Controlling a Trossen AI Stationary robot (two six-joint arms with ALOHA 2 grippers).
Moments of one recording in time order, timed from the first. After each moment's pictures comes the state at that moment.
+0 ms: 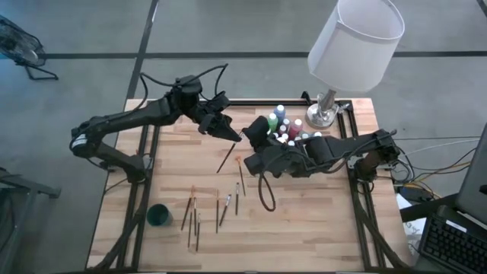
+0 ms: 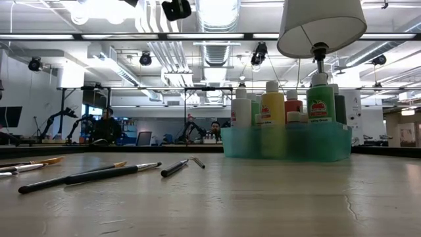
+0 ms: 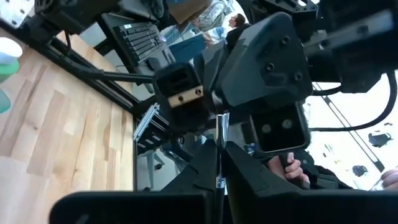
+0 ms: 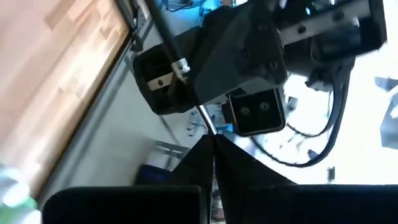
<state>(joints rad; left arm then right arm) 0.36 1.34 1.28 0.00 0.93 -0.93 0.28 1.79 1.99 -0.72 0.96 -1.18</state>
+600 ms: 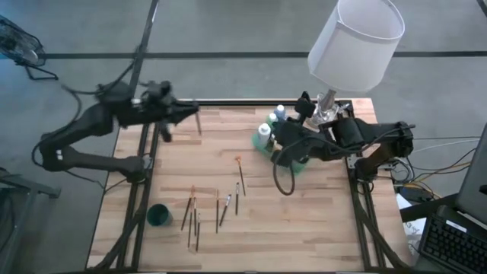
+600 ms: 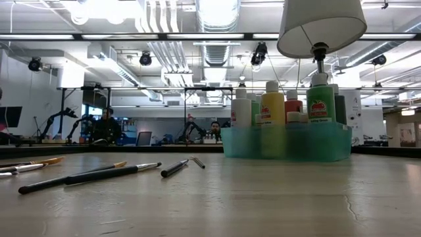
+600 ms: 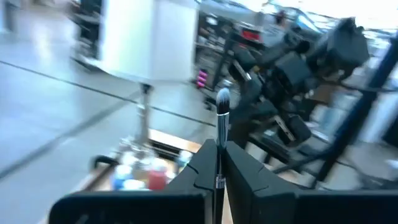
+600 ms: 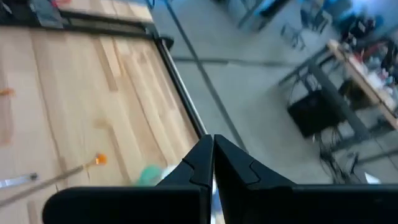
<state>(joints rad) 0.25 0.88 1.27 -0.38 0.08 -0.23 0.24 1.64 2.02 -1.21 0.85 0.13</state>
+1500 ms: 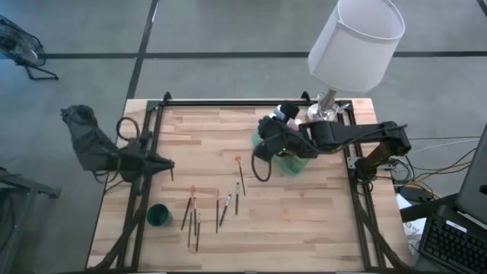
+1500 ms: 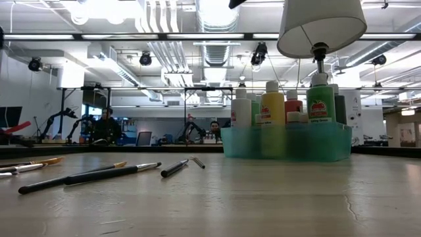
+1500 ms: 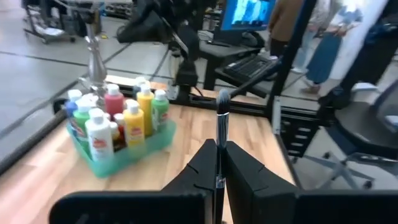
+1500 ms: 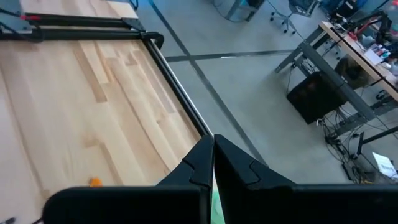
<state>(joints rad) -0.79 0.62 0.96 -0.60 -0.78 -0.38 0.12 1.65 1.76 -0.86 0.83 0.13</state>
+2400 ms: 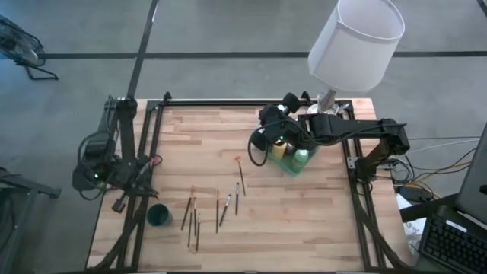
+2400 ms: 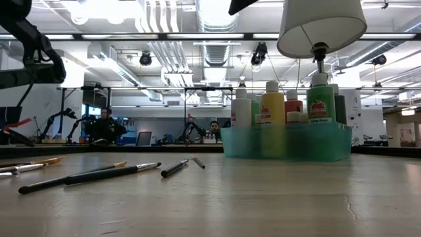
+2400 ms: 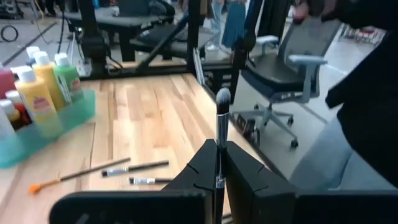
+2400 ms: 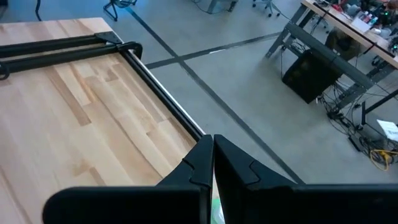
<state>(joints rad) -1.48 0.44 0.60 -0.65 -1.06 -0.52 0.05 1.65 1.76 -0.83 0.83 0.23</state>
